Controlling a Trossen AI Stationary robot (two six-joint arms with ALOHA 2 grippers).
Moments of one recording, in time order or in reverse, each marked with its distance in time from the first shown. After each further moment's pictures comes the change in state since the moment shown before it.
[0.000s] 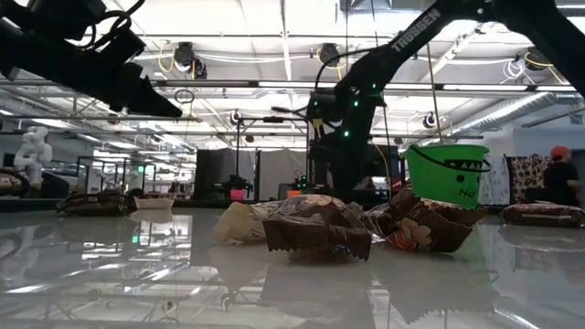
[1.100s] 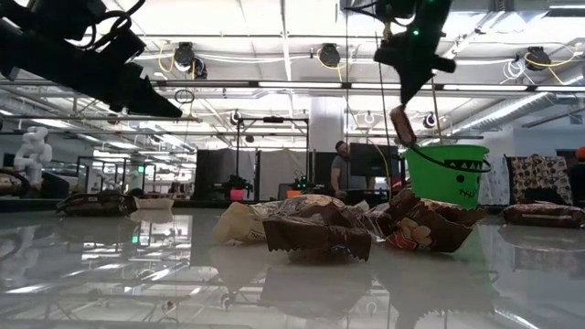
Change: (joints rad) left arm 0.000 0.000 0.000 -0.001 0.000 -0.003; right arm -0.054 -0.602 0.000 -0.428 0.369 0.163
